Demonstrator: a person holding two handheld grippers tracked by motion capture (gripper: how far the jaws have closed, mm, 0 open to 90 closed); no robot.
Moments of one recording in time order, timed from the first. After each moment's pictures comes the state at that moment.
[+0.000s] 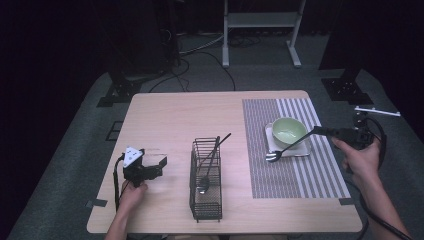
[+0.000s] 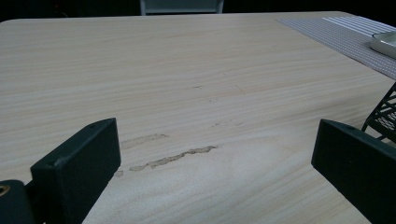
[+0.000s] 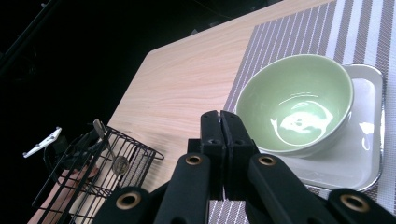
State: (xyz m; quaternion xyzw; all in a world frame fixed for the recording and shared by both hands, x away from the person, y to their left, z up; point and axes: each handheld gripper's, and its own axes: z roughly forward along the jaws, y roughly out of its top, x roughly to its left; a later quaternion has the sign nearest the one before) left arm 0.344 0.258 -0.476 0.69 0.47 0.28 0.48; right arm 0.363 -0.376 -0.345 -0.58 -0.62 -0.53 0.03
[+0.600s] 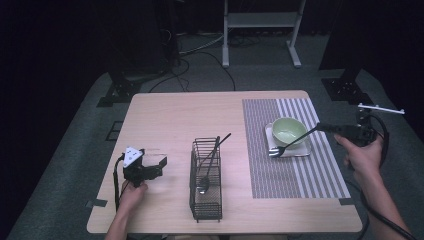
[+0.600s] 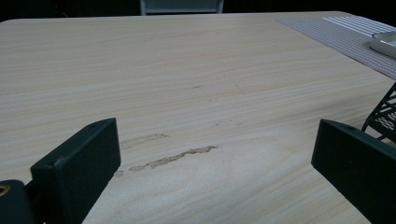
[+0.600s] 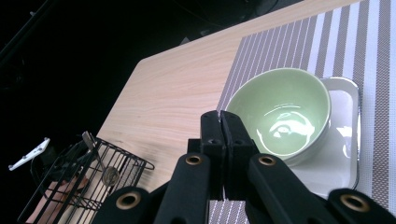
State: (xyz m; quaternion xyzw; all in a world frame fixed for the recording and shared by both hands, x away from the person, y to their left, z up) left arm 0.344 0.258 -0.476 0.69 0.47 0.28 0.48; right arm 0.368 -0.383 -0.341 -0.59 -0.61 -0.53 0.01
